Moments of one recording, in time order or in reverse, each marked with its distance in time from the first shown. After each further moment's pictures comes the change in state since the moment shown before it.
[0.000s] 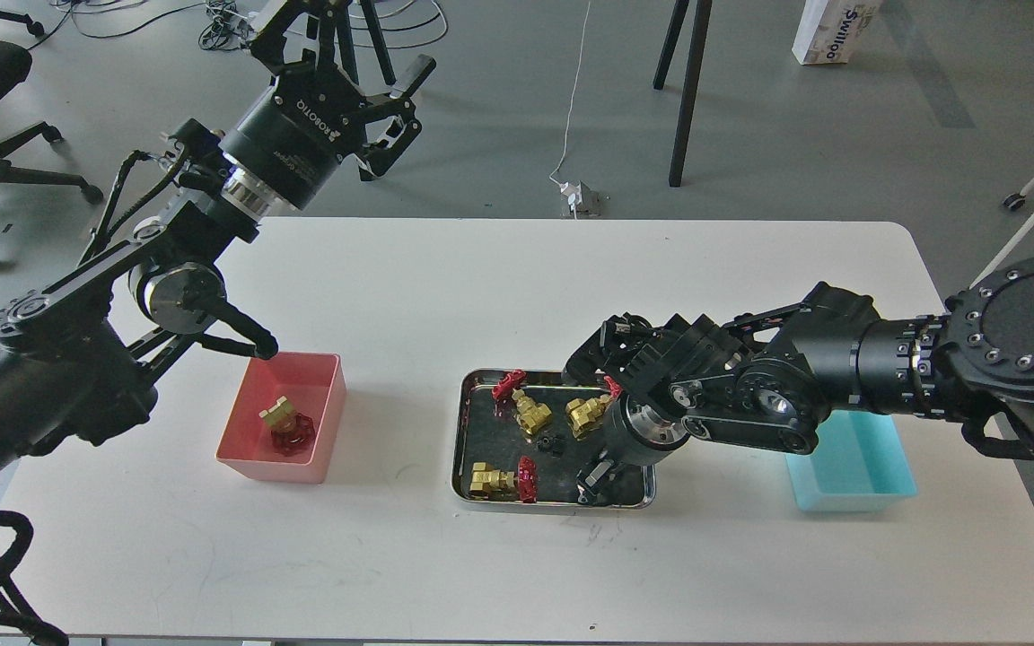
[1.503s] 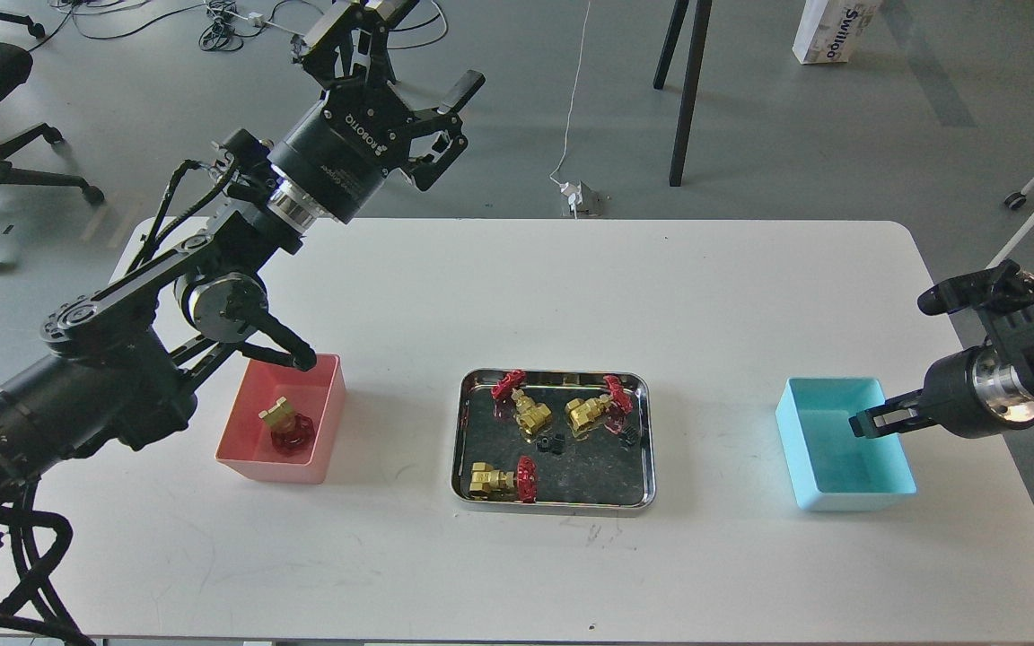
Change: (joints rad) left arm -0.003 -0.076 0.011 0.007 0.023 0.000 0.000; right arm -0.040 -0.882 0.157 0.345 -0.081 0.000 -0.006
